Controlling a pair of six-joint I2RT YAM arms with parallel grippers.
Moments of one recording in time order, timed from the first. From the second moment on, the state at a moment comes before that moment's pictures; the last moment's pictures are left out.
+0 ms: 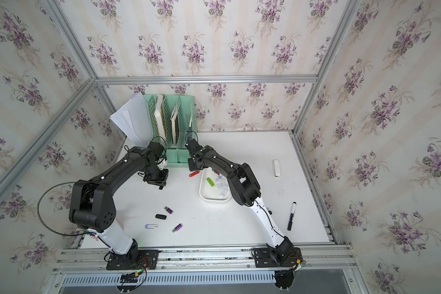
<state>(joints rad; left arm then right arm) -0.20 1.71 1.32 -1.11 0.07 -0.13 0.74 2.48 2.16 -0.78 0.00 0.43</state>
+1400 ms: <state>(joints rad) -0.20 1.72 1.31 -1.09 0.08 -0.14 0.79 2.41 2.14 -0.92 -0.10 0.39</state>
